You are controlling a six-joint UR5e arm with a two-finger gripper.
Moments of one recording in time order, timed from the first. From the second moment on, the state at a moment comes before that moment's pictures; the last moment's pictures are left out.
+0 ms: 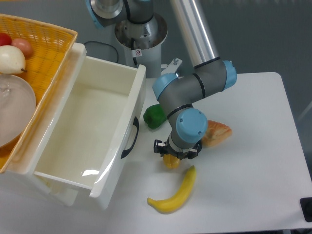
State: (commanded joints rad) arm 2.49 -2.11 -1.55 -1.17 1.48 0.60
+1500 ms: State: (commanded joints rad) arm 2.53 -1.90 -1.47 -1.32 1.49 1.29
